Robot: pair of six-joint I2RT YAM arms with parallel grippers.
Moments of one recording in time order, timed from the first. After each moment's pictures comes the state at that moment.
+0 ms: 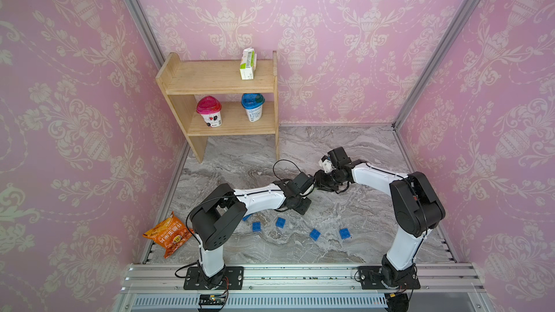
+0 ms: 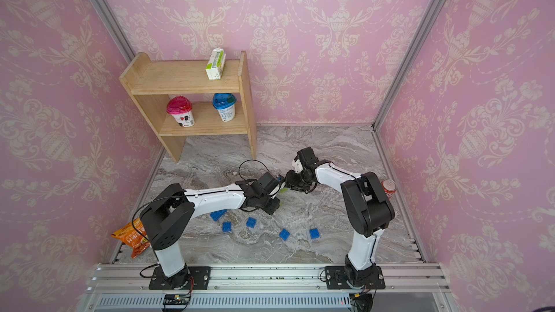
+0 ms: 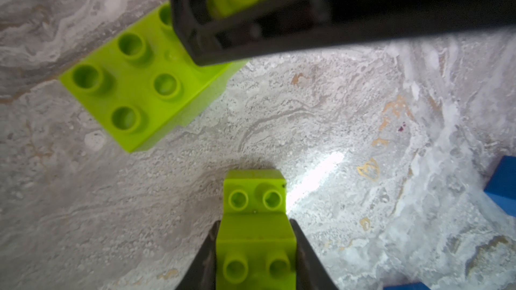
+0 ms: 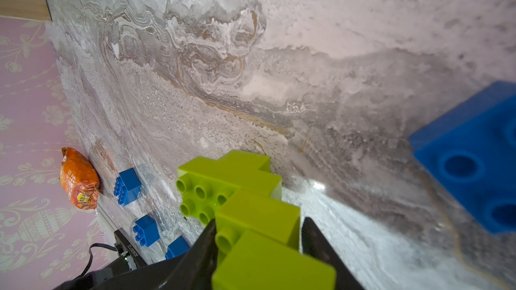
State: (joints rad) left arm -0.86 1.83 1.11 -0.38 0.04 -0.25; right arm 0.37 1.82 1.12 -0.43 -0.47 0.54
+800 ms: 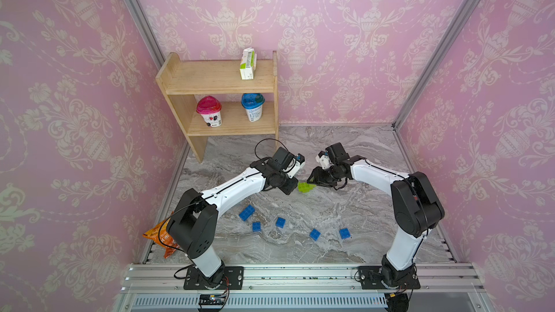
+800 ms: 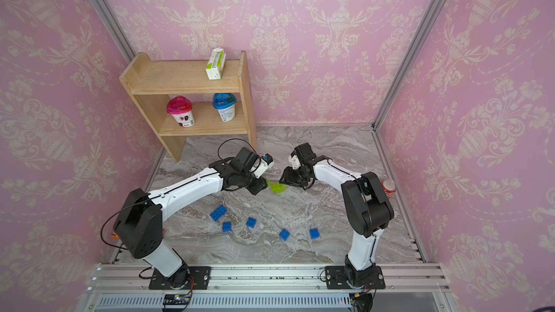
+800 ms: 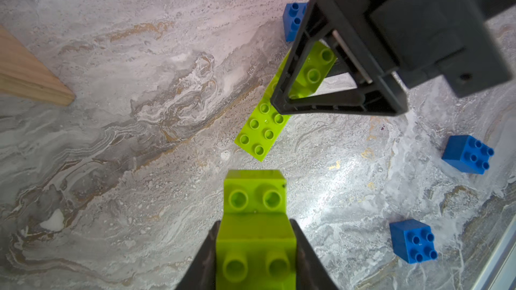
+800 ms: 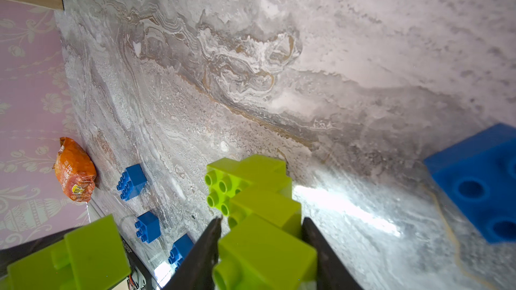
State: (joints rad) left arm -0.65 1.66 1.24 -0.59 0.15 0.07; right arm 0.39 1.82 1.19 -0.48 -0.45 0.48
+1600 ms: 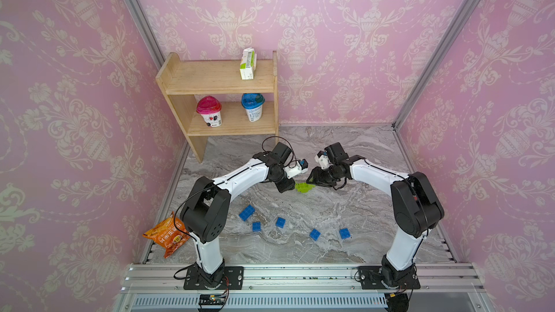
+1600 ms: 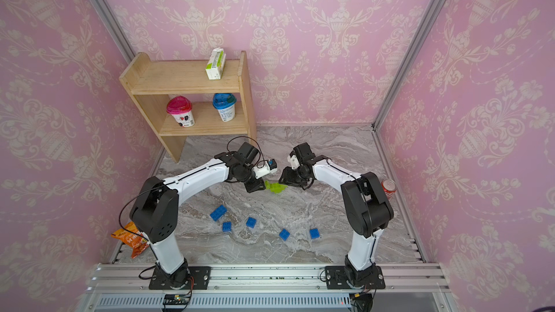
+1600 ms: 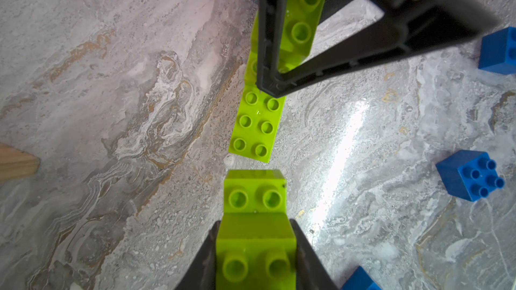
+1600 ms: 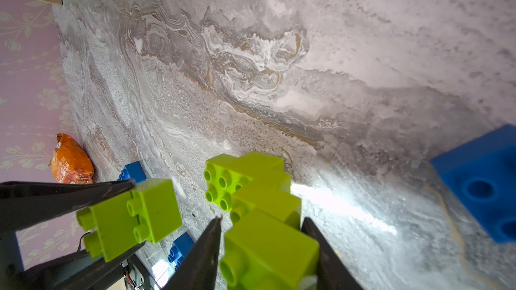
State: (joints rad) left arm -0.58 1.81 1.35 -0.69 0.28 0.50; right arm 0.40 1.82 1.20 -0.49 -0.44 0.47
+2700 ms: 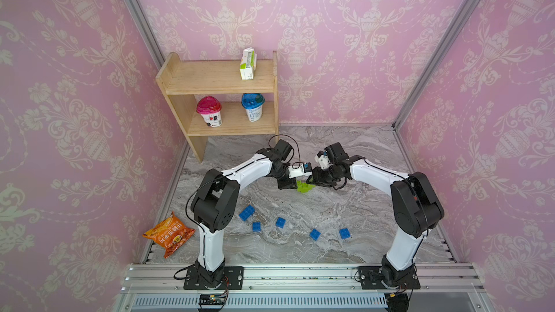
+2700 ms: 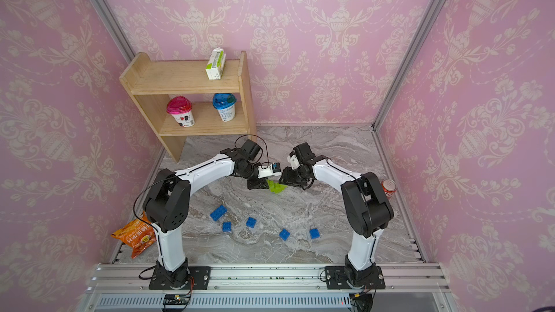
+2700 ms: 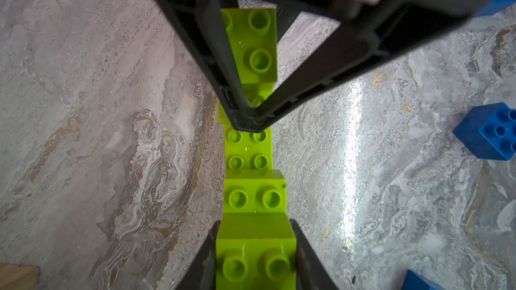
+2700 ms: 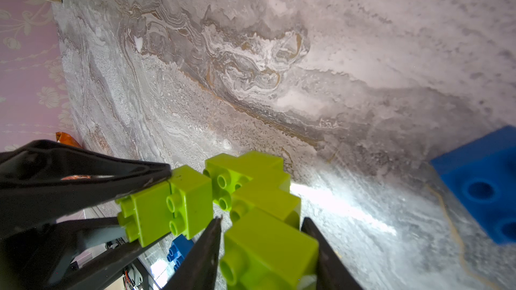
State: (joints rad) left arm -0.54 1.94 1.45 -0.71 0.41 0.82; right arm 0.40 1.82 1.20 -0.49 -0.45 0.46
